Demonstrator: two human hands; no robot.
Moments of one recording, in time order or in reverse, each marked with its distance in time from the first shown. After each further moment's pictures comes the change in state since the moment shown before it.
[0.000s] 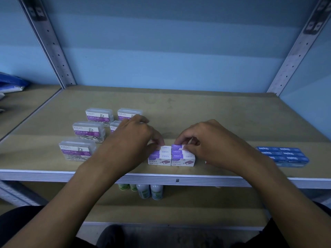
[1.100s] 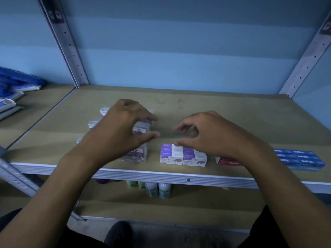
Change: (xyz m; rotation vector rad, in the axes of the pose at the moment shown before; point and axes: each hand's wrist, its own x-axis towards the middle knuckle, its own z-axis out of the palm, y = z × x) left_hand -0.014 -0.048 -0.022 -0.014 0.225 0.082; right_hand 0.025 -0.021 -0.006 0.011 0.017 -0.069
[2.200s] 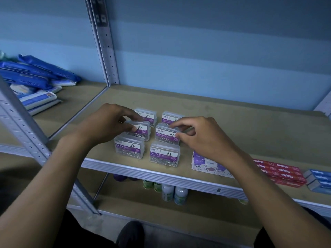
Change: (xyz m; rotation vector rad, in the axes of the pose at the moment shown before) left_hand -0.035 -0.099 -0.033 -0.196 -0.164 -0.416; right_hand 0.060 -0.043 0.057 0.276 0.139 -0.017
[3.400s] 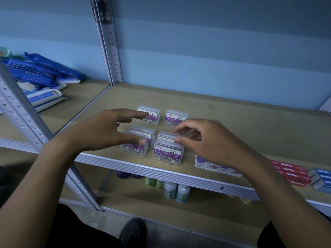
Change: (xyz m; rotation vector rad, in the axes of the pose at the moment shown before) left_hand -0.029 0.001 -0.009 -0.136 -0.155 0.069; right_hand -0.021 -0.020 -0.014 -0.026 -0.127 -0.029
